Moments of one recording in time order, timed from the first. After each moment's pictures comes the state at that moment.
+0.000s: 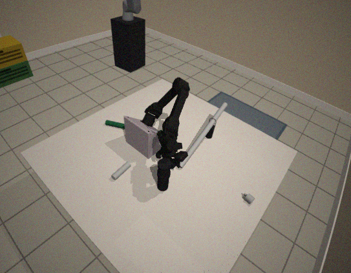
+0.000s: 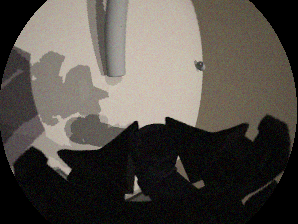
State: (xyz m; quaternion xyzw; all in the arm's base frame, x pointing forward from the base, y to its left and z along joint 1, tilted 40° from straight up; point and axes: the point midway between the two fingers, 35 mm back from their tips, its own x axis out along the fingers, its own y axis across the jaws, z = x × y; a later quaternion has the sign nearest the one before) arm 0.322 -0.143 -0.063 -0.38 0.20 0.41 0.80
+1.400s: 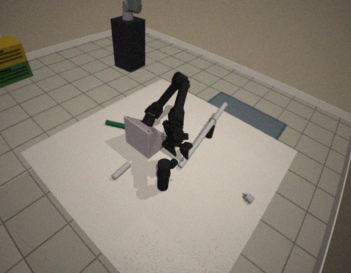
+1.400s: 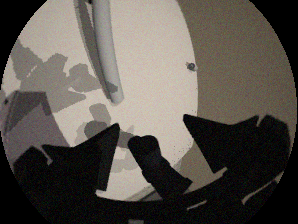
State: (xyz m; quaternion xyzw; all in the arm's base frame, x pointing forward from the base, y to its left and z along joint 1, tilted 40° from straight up) arm 0.318 -0.135 -0.003 -0.32 0.23 0.40 0.83
